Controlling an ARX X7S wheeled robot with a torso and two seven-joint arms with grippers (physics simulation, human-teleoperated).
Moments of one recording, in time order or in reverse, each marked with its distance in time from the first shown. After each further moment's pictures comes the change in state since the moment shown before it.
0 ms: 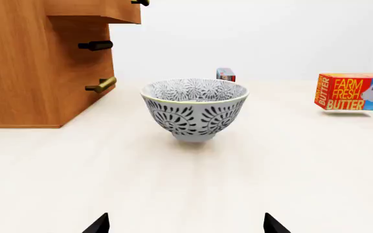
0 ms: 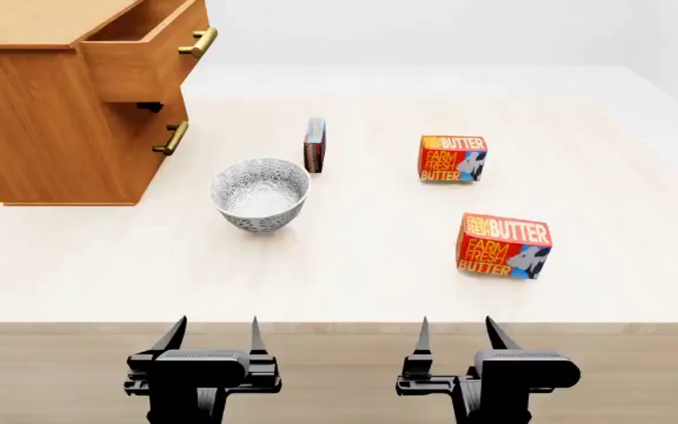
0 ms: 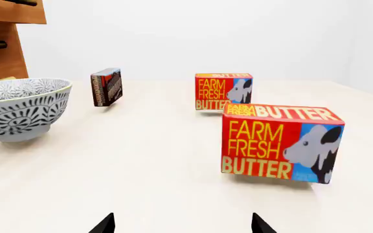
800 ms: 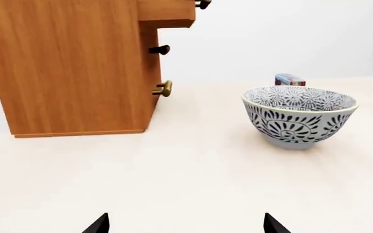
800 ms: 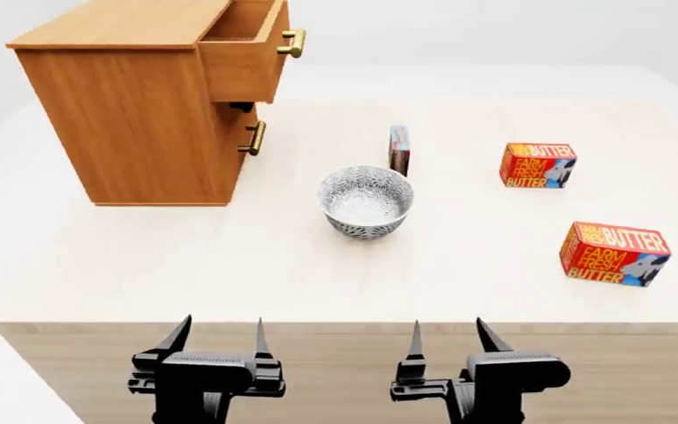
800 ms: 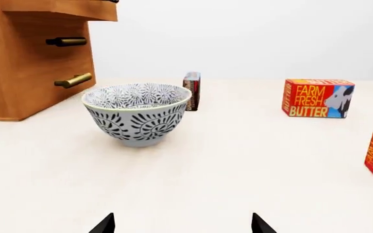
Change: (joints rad) left arm -0.003 -0.078 0.100 -0.026 -0.040 0.044 -0.075; right arm 0.010 0.075 -0.096 0.047 0.071 -0.042 0.046
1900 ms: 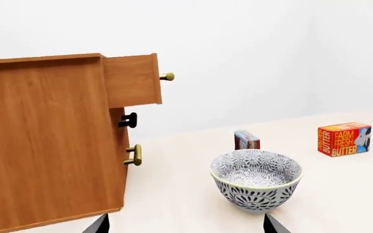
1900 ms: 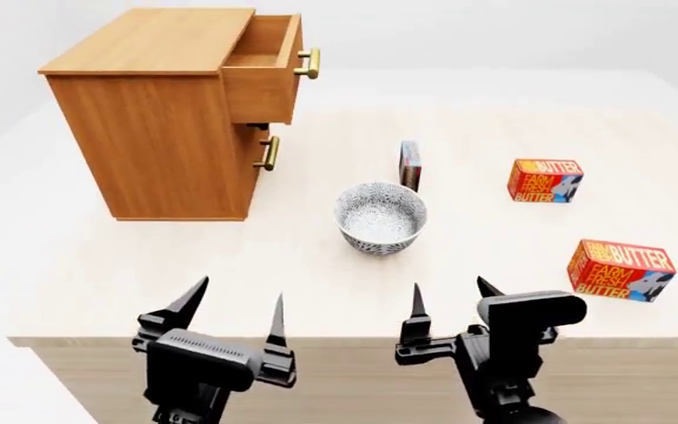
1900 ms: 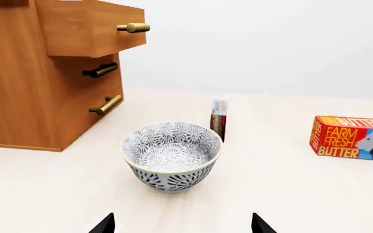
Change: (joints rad) left arm -0.022 -0.127 0.100 0.229 -0.082 -0.081 0.059; right arm 0.110 0.131 -0.041 -0.364 0.167 0.490 0.034
